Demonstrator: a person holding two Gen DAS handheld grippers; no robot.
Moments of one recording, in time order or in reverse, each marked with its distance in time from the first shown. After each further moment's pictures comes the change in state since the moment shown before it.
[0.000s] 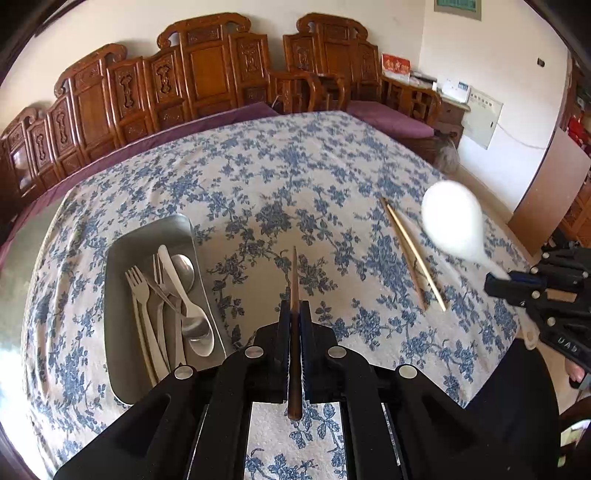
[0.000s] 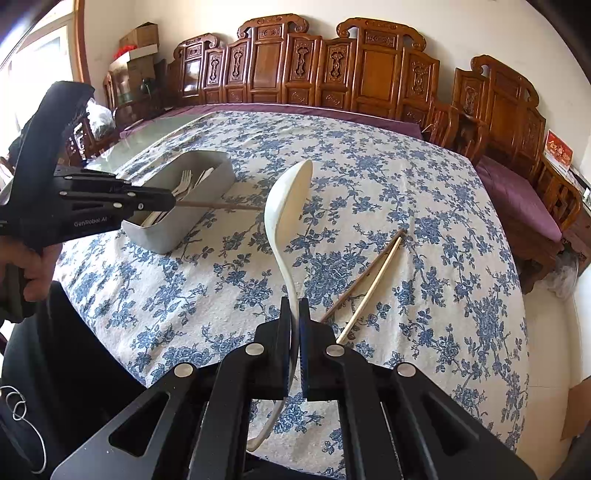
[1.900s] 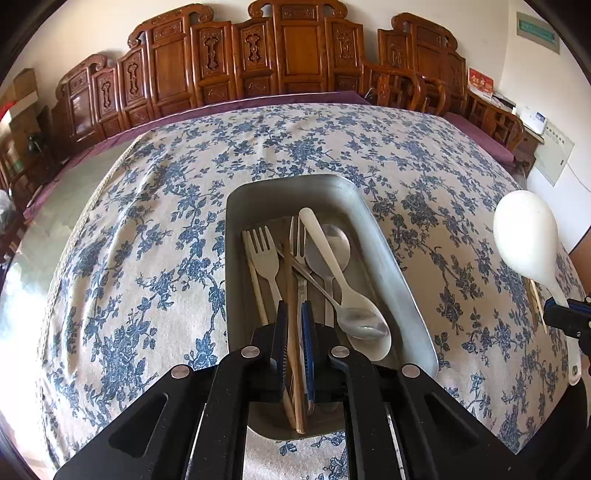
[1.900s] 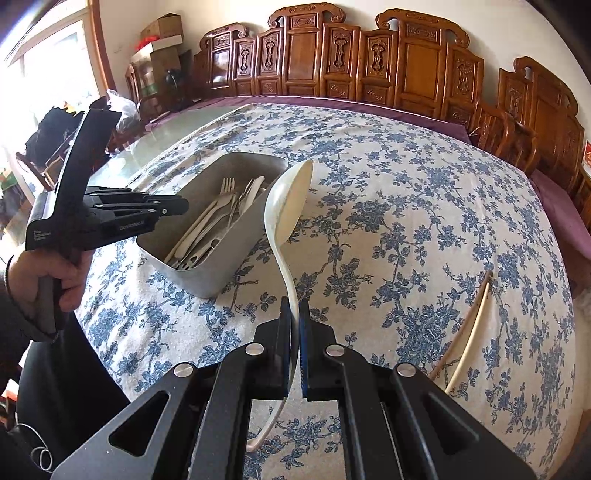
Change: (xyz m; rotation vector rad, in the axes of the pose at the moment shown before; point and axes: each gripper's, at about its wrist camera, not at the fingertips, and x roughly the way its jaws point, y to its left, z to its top) left arm 0.036 0.128 -0.026 -0.202 0.040 0.193; right arm 0.073 0.064 0.061 -0.032 0.035 0.119
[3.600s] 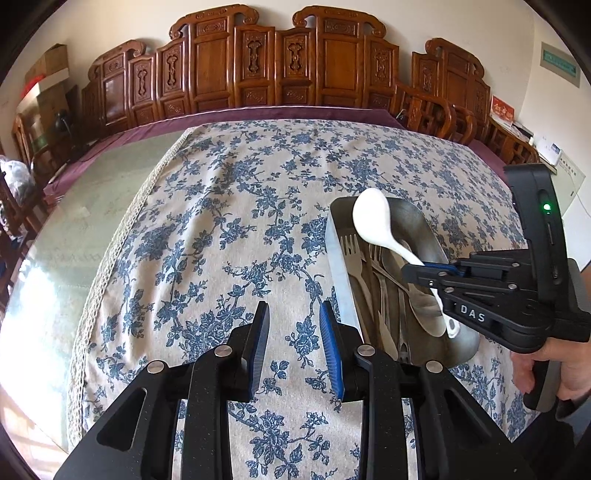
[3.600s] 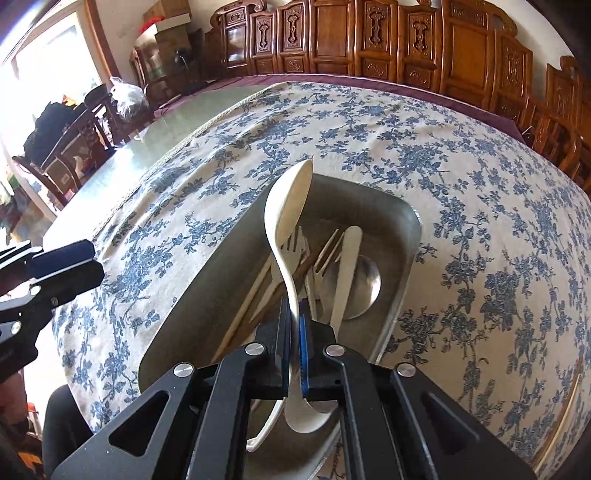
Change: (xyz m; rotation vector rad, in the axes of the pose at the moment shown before) left arm -0.048 0.086 -0.012 -0.100 -0.026 0.031; right arm 0.148 0.083 0.107 0.011 0.105 0.083
